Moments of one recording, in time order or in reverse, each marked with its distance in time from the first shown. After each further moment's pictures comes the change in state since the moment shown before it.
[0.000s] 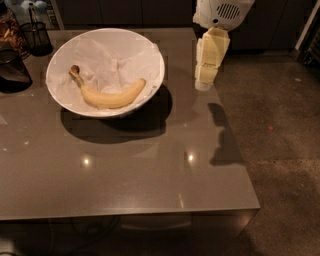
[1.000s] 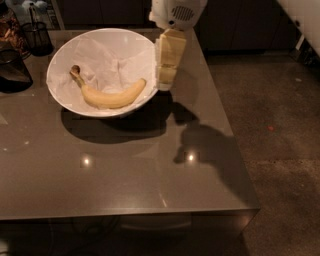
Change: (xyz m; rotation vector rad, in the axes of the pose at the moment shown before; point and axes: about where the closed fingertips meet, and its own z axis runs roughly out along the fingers) arm -0.082 -0.002 0.018 0.004 -0.107 -0.146
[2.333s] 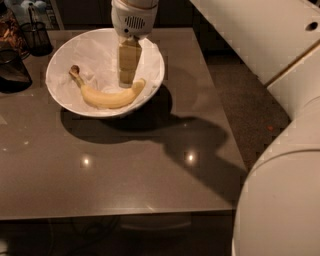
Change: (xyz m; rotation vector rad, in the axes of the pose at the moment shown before) arm -0.060 -0.024 0.063 -0.092 0.013 0.014
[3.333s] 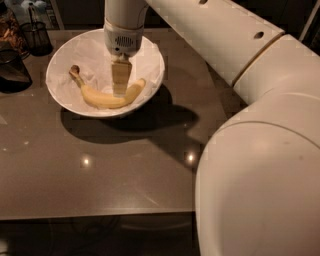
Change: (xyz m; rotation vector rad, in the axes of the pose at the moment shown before) arm -0.008 -0.003 0.059 -0.114 0.034 -0.013
